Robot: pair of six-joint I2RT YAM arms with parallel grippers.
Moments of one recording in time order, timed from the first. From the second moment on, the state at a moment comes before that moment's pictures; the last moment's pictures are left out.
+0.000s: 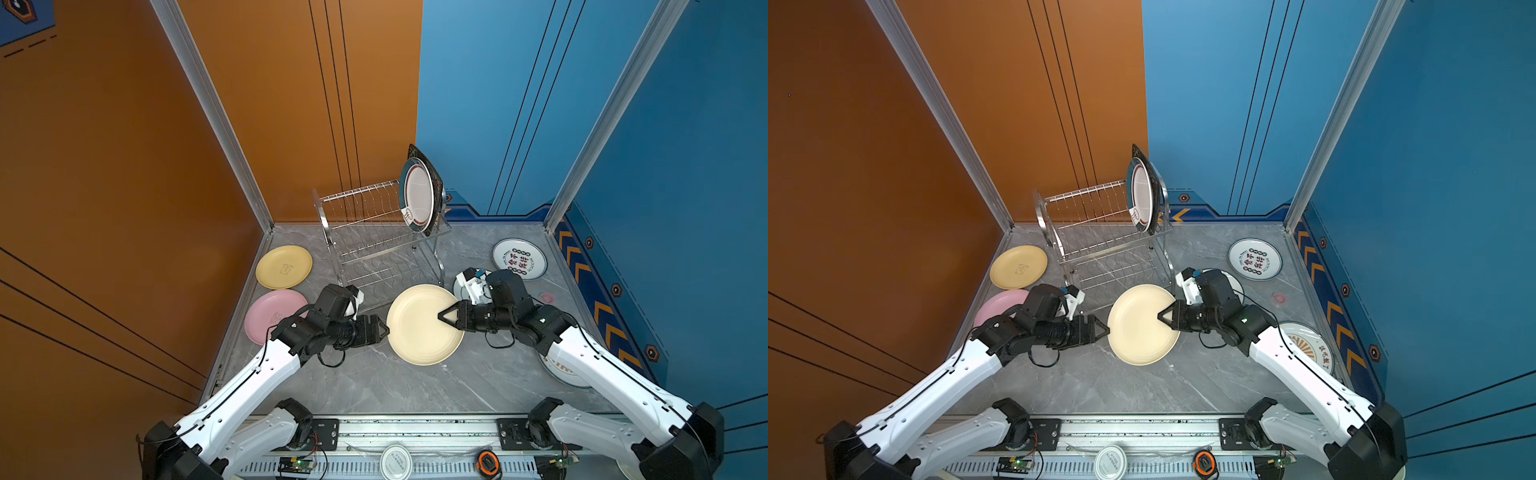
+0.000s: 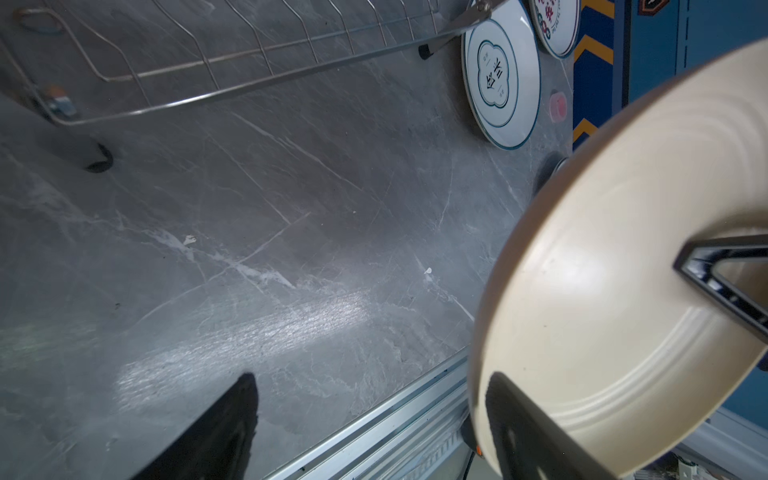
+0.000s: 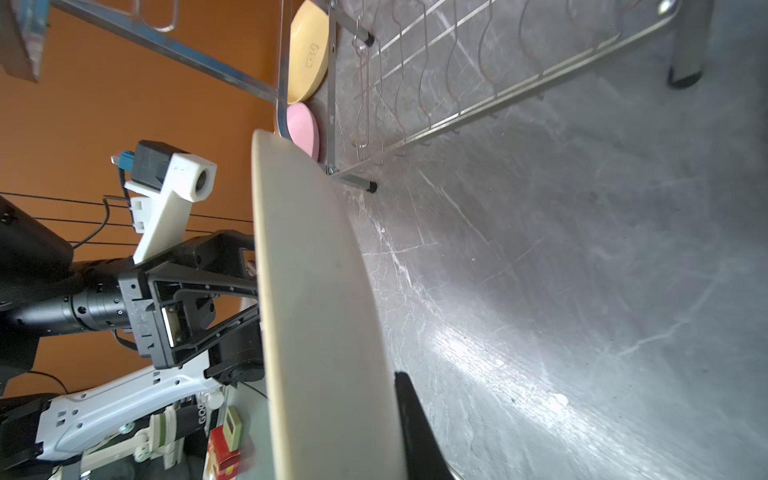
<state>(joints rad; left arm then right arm) -0.54 0.97 0.83 -0.74 0.32 -0.71 0.59 1.07 0.97 -0.59 -0.42 0.68</state>
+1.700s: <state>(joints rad) -0.41 0.79 0.71 -0.77 0.29 -0.72 0.92 1.98 2.42 -0.67 0.80 0.00</state>
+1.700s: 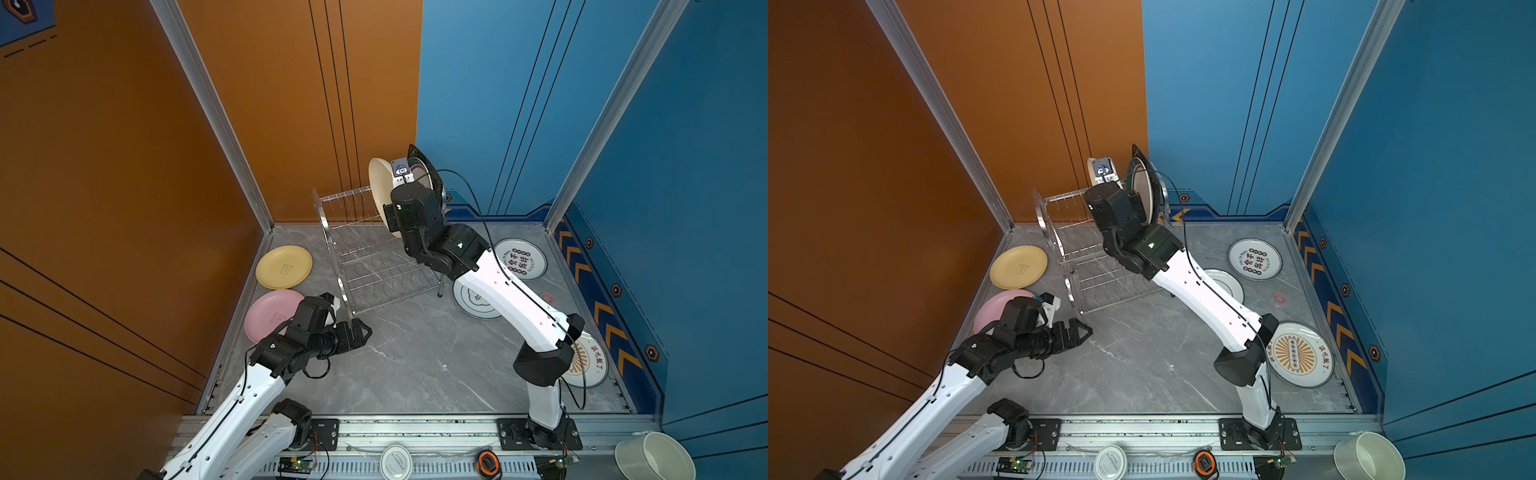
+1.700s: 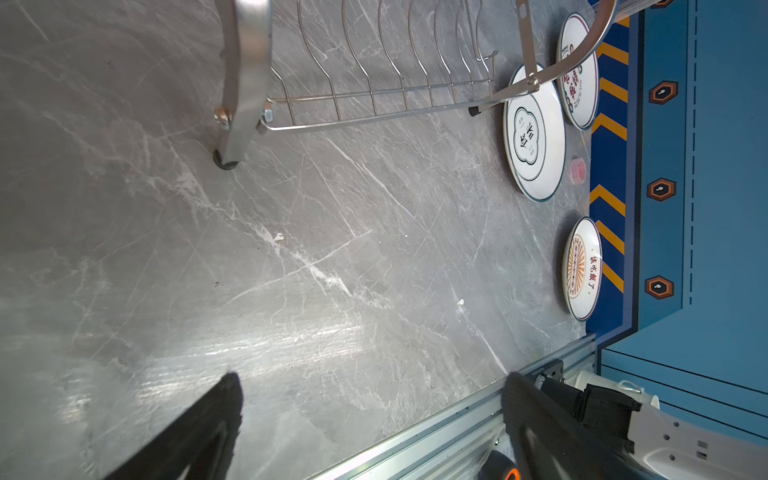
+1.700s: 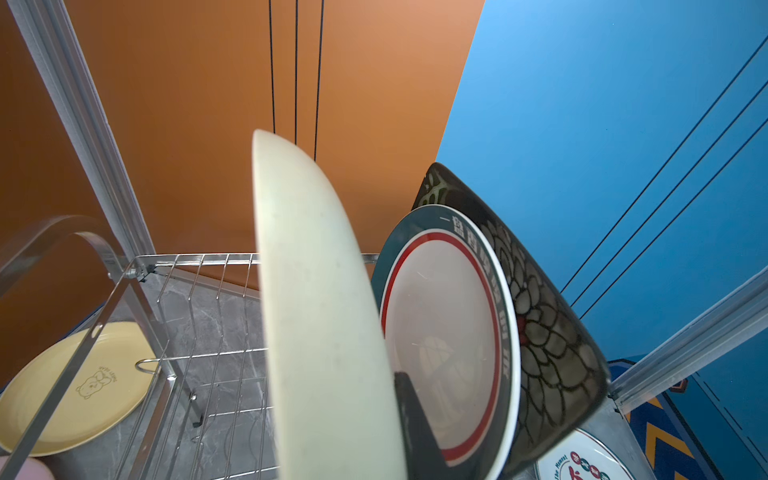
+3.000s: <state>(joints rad) -0.37 0.78 0.70 -0.77 0.32 -0.72 0.80 2.11 2.45 -0.58 0.81 -0.05</state>
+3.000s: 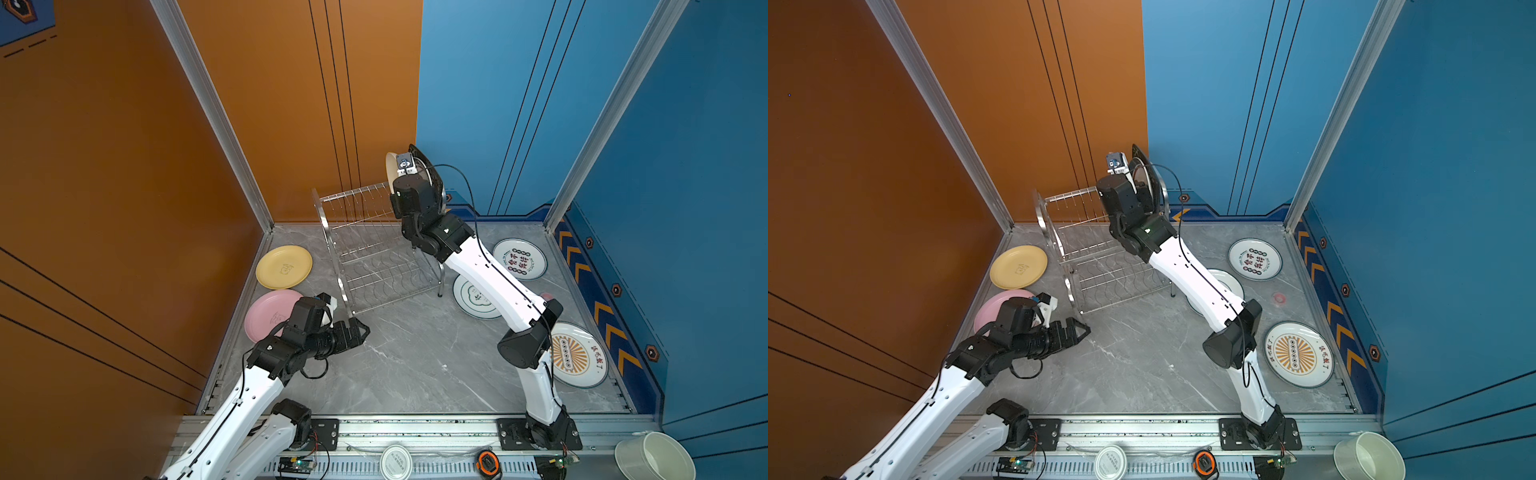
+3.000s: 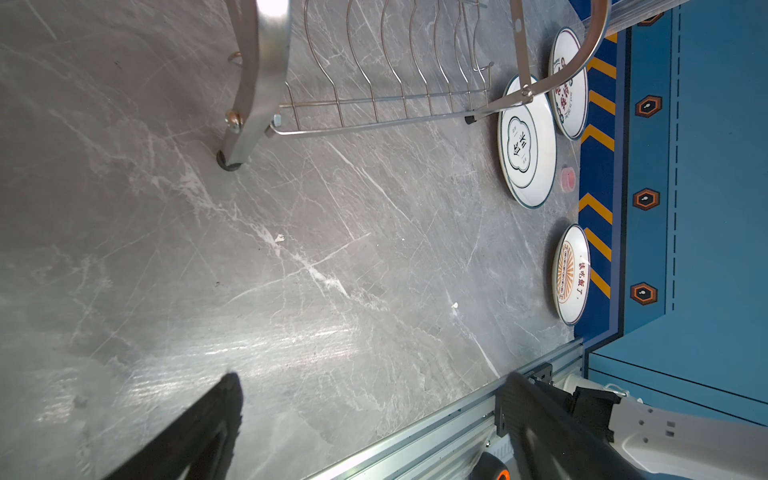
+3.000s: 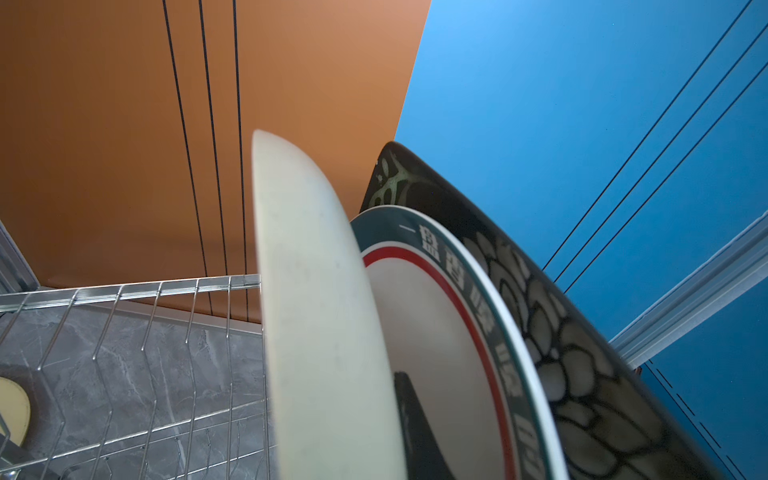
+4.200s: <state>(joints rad) -0.37 0.74 0.70 -0.78 0.32 -0.72 0.82 1.97 2.27 -0.58 0.77 -0.02</state>
